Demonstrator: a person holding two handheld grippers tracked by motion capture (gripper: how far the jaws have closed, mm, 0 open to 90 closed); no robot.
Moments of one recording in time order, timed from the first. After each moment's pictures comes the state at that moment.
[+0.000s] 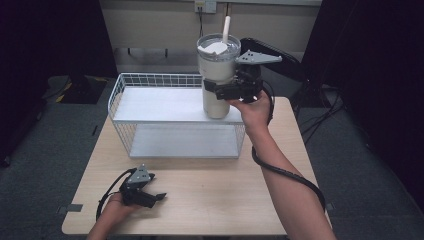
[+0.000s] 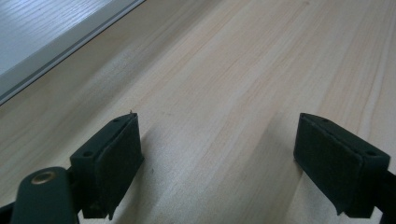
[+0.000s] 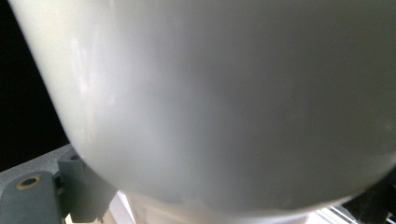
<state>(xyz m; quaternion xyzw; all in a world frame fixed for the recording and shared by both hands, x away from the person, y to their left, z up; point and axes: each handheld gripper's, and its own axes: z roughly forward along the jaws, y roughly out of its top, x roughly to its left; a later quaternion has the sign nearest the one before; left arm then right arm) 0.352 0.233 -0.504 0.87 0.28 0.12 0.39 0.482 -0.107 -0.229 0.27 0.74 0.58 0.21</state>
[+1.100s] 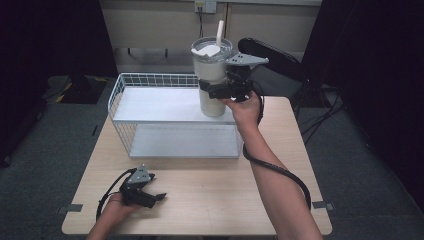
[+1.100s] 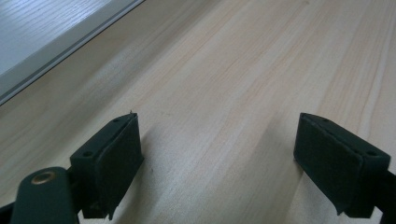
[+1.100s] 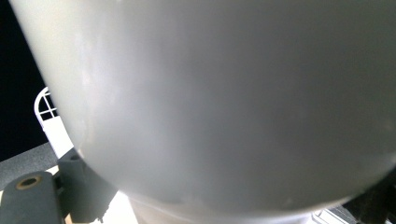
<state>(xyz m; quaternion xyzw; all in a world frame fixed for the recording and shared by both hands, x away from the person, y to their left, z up) 0.351 0.233 -0.504 0.87 0.28 0.12 0.39 0.504 -0.091 -0.249 0.28 0.74 0.56 0.22</state>
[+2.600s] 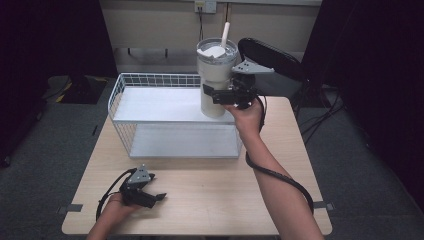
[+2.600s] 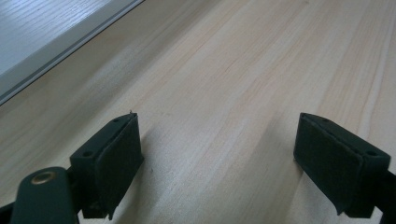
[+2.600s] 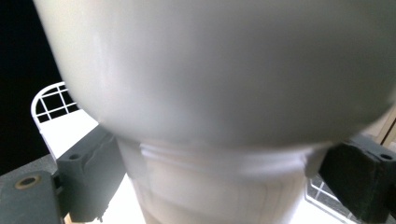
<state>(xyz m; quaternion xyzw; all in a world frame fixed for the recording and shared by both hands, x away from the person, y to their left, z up) 0.351 0.233 -0.504 0.87 0.28 0.12 0.39 0.496 -0.102 -0.266 0.30 0.72 0.58 0.23</state>
